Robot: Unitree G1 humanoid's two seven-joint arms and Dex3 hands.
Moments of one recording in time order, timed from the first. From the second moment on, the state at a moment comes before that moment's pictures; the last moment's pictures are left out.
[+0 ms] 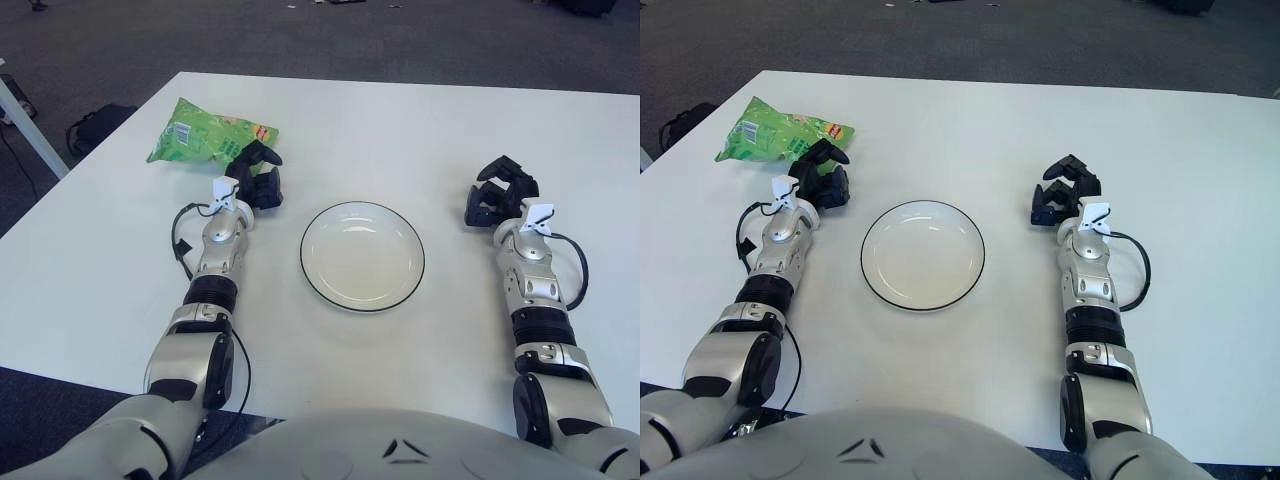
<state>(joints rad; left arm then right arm) -0.50 0.10 0.14 0.79 -0.11 -0.31 -0.13 -0.33 -0.21 -0.18 0.42 0.08 -0.06 -0.12</state>
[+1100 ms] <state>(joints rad) -0.23 0.30 0.22 0.01 -0.29 0.29 -0.26 -0.34 -0.16 -0.14 0.40 0.05 -0.04 -0.14</state>
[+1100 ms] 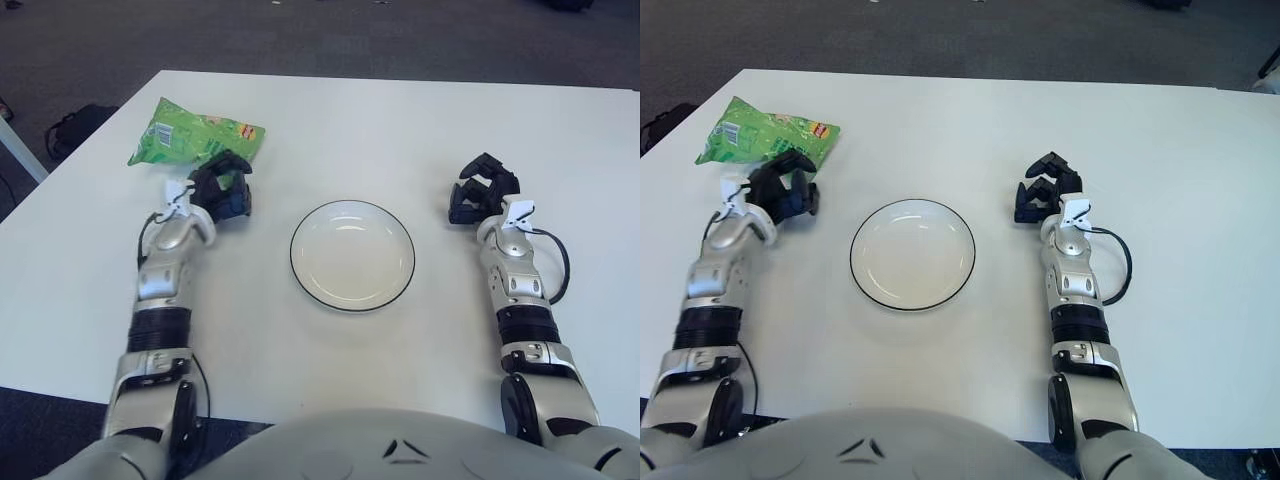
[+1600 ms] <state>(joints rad) -0.21 0.49 0.20 -0.12 0.05 -0.03 -0.21 -0.36 -0.16 -0.13 0.42 0.05 -0.05 -0.14</state>
